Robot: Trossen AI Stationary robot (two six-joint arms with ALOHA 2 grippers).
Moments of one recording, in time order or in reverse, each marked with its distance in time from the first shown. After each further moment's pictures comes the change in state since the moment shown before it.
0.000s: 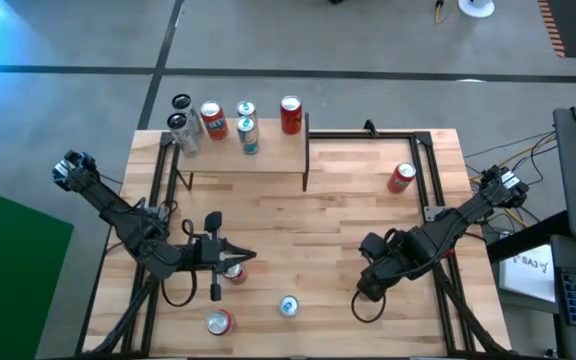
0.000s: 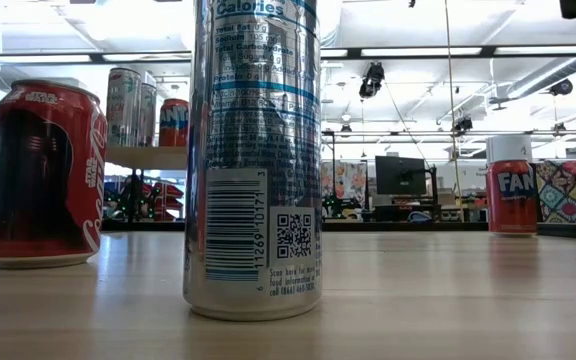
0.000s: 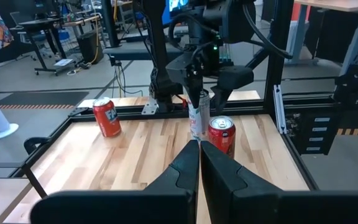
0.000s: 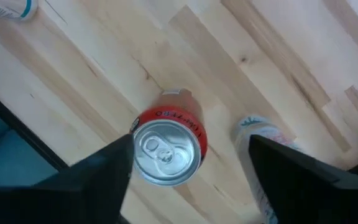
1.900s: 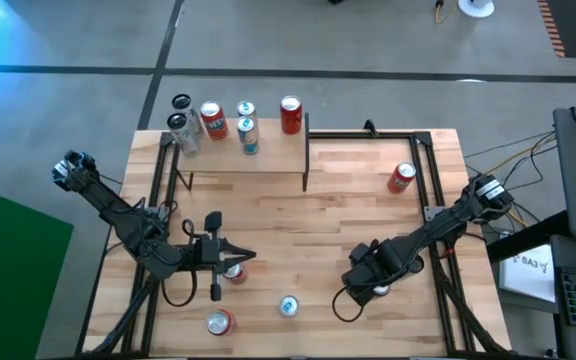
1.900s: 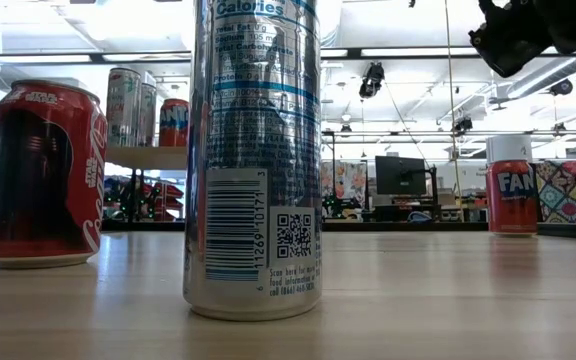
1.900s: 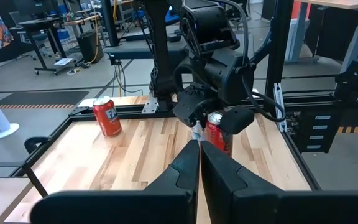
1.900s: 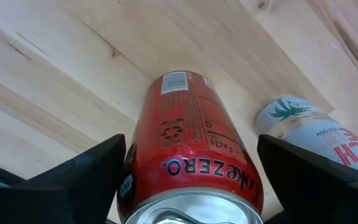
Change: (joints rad) left arm 0.000 0.000 0.000 -0.008 0.001 0.000; right arm -0.050 0.162 -0.148 0.169 -0.185 0.062
